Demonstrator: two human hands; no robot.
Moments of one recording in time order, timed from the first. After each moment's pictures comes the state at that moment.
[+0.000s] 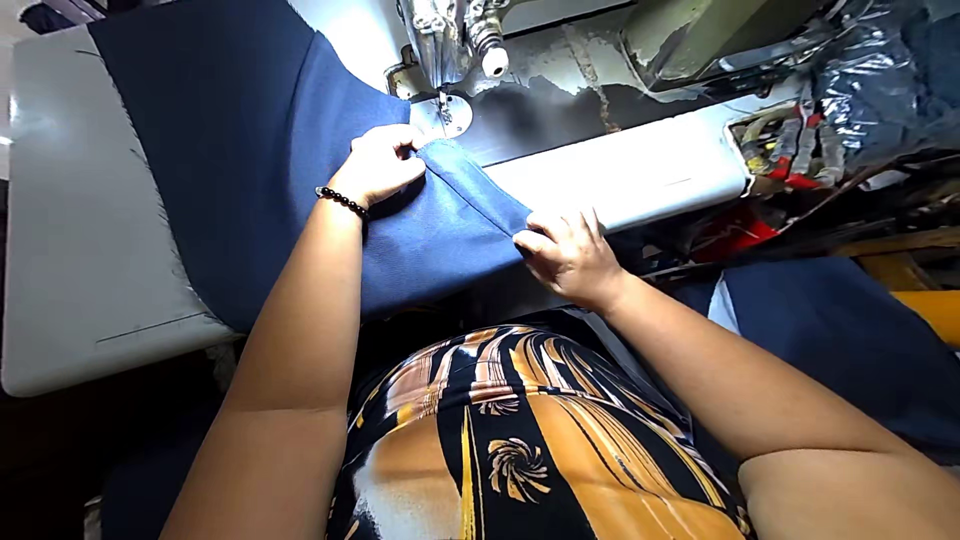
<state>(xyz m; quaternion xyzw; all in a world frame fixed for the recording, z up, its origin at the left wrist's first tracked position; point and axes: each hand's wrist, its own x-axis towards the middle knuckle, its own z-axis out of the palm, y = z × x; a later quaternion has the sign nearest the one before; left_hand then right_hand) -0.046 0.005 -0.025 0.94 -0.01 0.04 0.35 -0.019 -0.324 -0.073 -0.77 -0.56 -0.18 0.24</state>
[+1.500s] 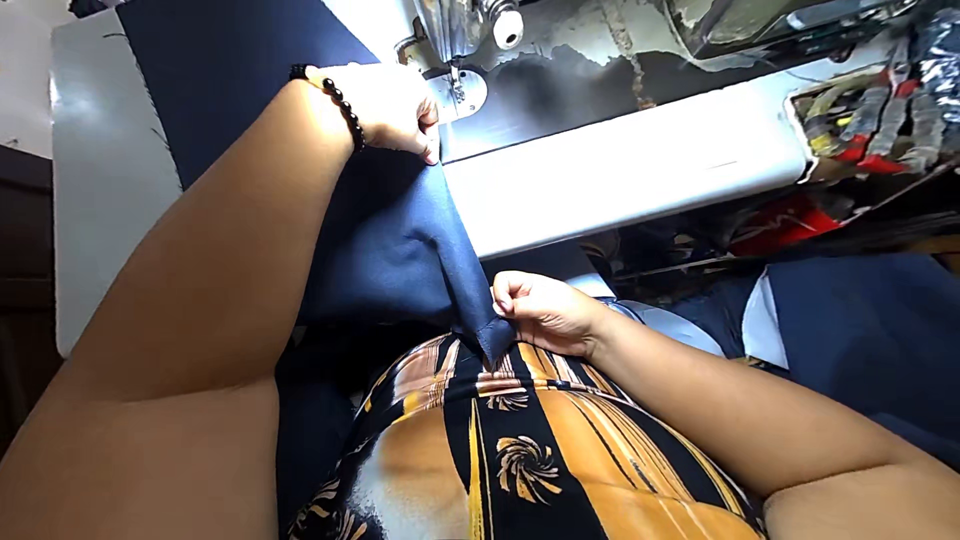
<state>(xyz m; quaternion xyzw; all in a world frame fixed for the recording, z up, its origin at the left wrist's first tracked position) -0.015 -0.028 0.075 0.96 -0.02 -0.28 0.01 -0.083 -0.308 -0.072 -0.37 -0.12 0.64 0.67</state>
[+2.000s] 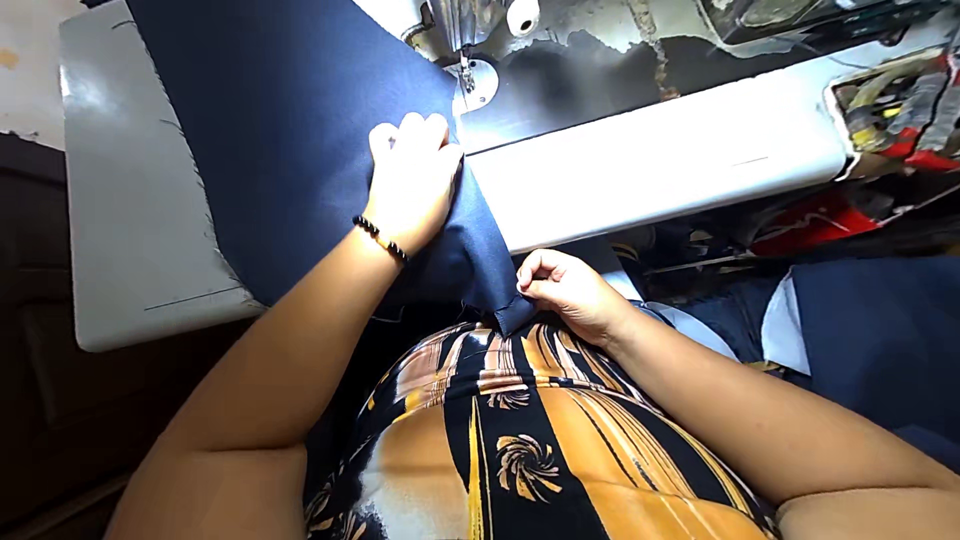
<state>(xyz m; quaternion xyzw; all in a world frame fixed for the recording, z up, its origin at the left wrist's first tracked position) -0.089 -0.065 -0.012 0.99 0.00 0.12 0.02 -0.073 -0.315 -0.075 -0.57 -0.12 0.47 0.66</state>
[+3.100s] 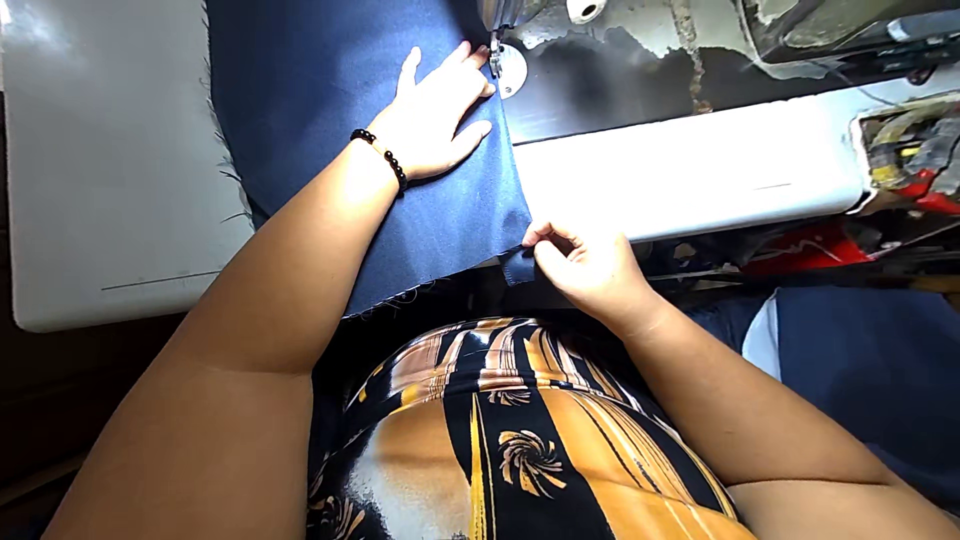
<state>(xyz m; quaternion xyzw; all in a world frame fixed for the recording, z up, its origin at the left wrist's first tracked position) -0.036 -0.008 -0.023 0.99 -0.07 0.00 0.13 -0.044 -0.281 -0.041 -0.78 -0.42 0.09 0.46</state>
